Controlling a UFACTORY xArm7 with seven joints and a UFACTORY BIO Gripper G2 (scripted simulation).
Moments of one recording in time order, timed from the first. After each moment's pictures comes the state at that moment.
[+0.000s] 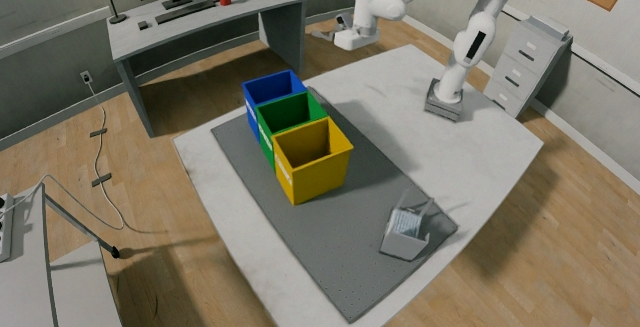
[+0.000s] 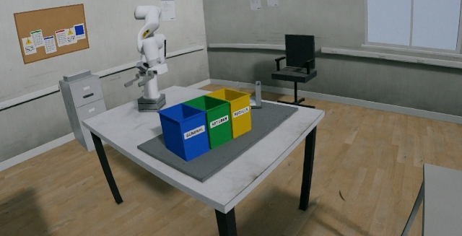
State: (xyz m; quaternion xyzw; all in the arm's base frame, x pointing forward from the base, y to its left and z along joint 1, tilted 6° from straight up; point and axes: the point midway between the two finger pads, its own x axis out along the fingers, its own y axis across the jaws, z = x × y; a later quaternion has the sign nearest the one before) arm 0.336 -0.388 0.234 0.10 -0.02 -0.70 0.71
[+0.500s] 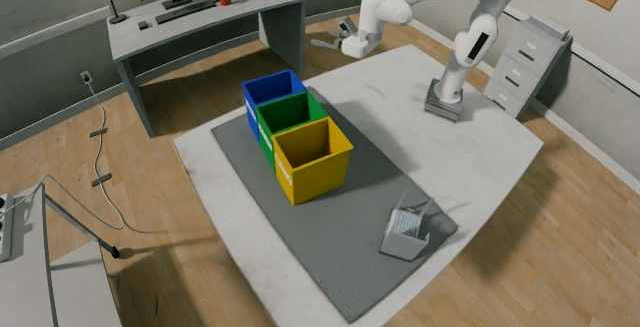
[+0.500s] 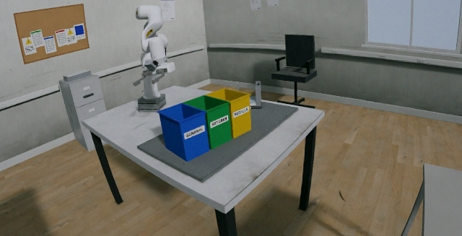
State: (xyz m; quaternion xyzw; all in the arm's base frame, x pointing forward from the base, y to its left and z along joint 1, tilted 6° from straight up) arm 0.379 -0.355 0.241 0.08 -0.03 -0.61 0.79
